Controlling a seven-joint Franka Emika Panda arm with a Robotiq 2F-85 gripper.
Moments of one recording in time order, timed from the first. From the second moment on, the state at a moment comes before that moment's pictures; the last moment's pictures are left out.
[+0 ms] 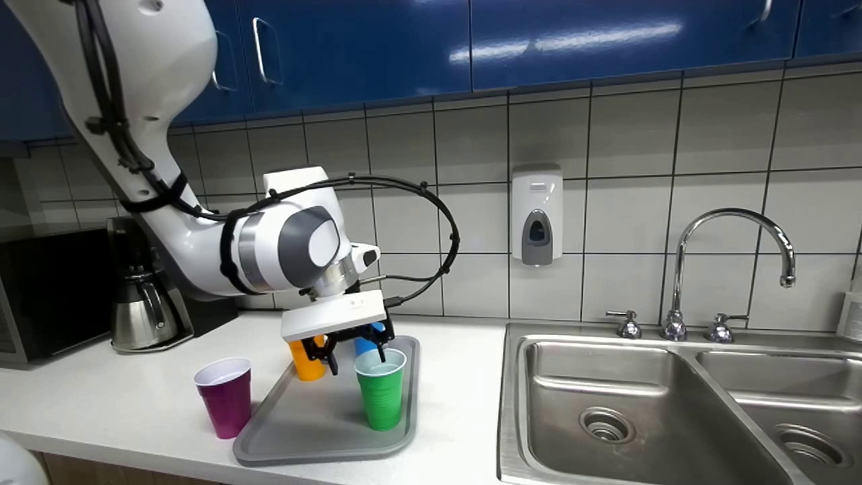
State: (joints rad) arm -0.01 -0.09 -0.07 -2.69 -0.17 2.88 -0.37
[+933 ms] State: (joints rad) arm 0.04 -0.27 -0.07 -2.70 0.02 2.70 -0.29
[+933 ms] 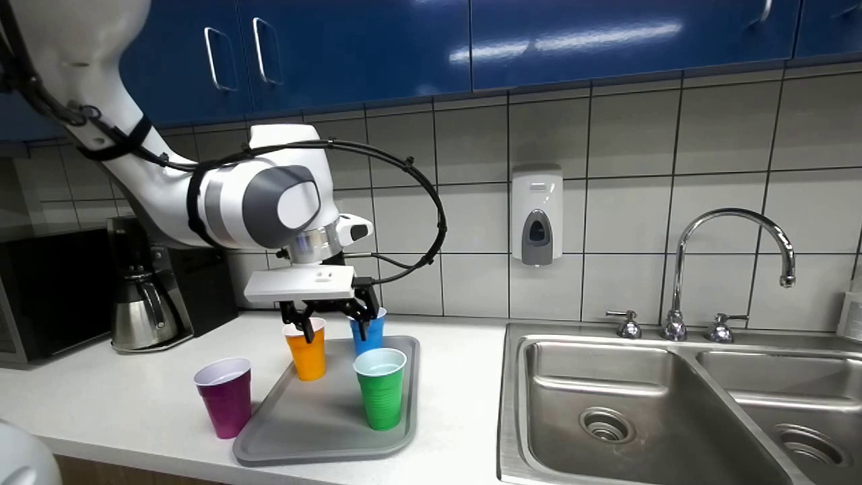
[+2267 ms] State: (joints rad) arm 0.08 -0.28 0.11 -2.71 0.02 2.70 0.10
